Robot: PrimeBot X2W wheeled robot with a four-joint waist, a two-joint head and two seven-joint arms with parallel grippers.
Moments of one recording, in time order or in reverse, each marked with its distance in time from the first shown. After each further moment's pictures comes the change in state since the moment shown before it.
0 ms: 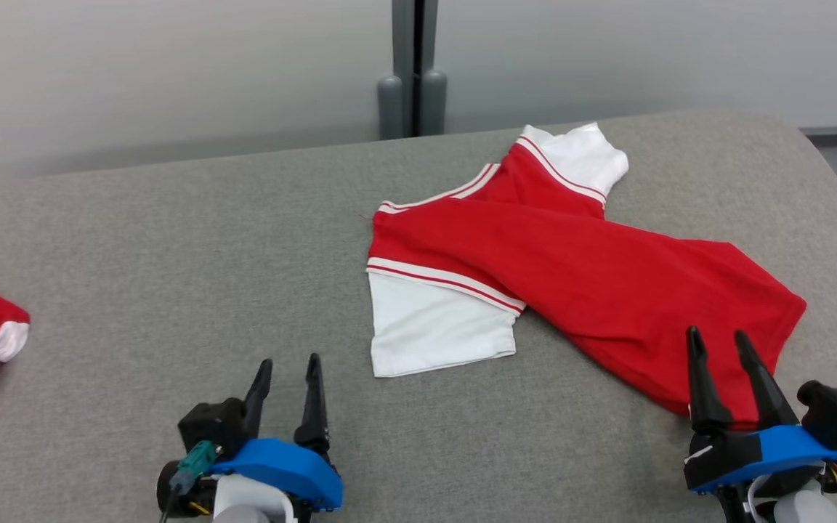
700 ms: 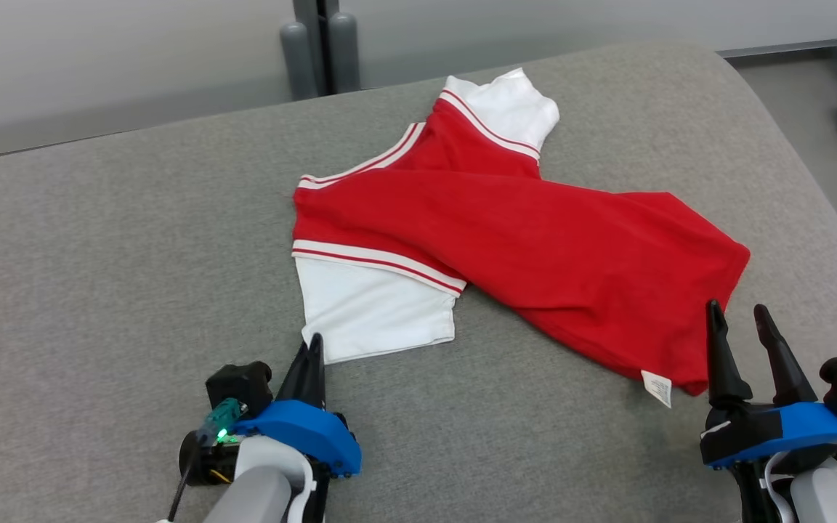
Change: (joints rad) left arm -0.166 -0.002 -0.176 0.180 -0.129 0.043 -0.001; right arm -0.058 -0.025 -0.011 0.005 0.033 0.000 0.000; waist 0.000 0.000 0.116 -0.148
